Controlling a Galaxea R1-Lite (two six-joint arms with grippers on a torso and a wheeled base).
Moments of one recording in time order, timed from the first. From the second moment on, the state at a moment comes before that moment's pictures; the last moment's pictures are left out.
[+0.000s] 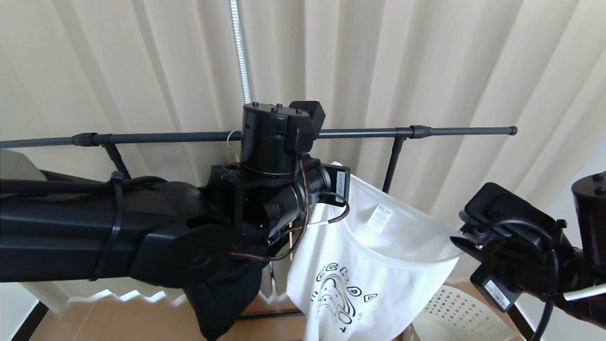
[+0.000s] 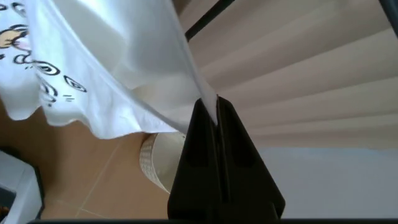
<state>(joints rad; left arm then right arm) -0.82 1.90 -1.25 -0.43 0.25 -0.16 0.73 1.32 -0.71 -0.03 -0.48 -0.31</state>
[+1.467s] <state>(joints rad) -0.72 1.91 -1.35 -0.35 0.12 -0.06 0.92 1.55 -0.92 0.01 -0.53 0.10</state>
